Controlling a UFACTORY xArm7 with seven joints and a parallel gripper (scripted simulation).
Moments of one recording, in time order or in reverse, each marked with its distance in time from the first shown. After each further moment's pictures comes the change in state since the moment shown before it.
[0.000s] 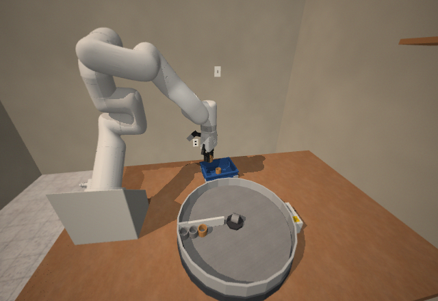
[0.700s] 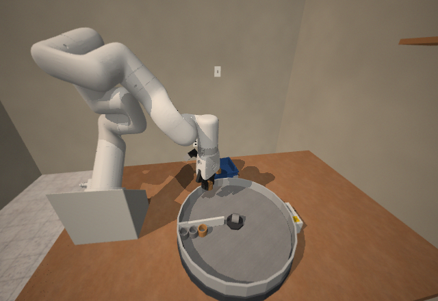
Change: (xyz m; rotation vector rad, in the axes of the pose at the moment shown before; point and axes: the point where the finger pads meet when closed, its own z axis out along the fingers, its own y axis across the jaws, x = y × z) arm -0.088 -0.172 0.002 0.002 0.002 0.173
